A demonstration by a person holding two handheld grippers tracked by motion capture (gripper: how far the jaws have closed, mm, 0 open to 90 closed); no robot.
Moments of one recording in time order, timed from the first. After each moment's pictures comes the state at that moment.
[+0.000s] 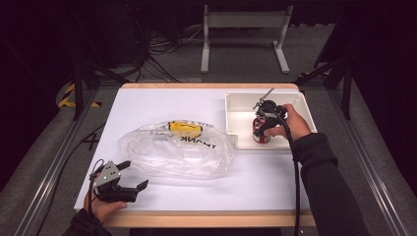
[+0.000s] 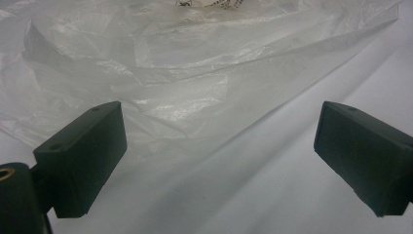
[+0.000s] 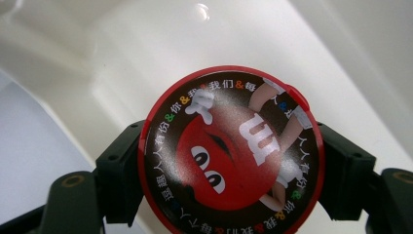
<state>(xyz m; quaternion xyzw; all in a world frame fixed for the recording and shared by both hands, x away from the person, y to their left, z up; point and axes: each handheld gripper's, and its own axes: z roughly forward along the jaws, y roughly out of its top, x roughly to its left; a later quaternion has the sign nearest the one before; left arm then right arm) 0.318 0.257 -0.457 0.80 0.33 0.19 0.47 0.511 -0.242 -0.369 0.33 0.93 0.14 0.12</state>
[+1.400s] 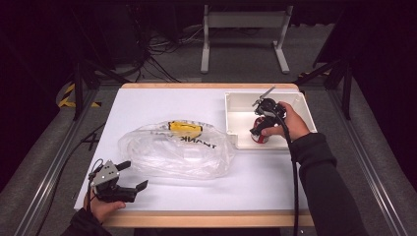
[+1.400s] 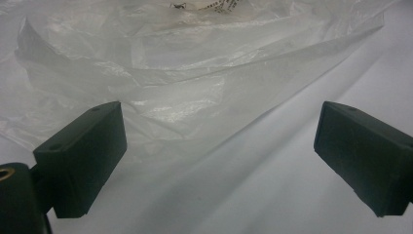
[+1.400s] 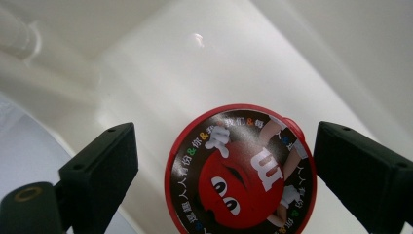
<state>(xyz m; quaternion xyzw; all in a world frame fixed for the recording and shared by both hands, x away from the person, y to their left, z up) 0.320 0.260 -0.457 0.80 0.33 0.17 0.48 0.506 -0.236 -0.360 0.35 0.91 0.17 0.15</state>
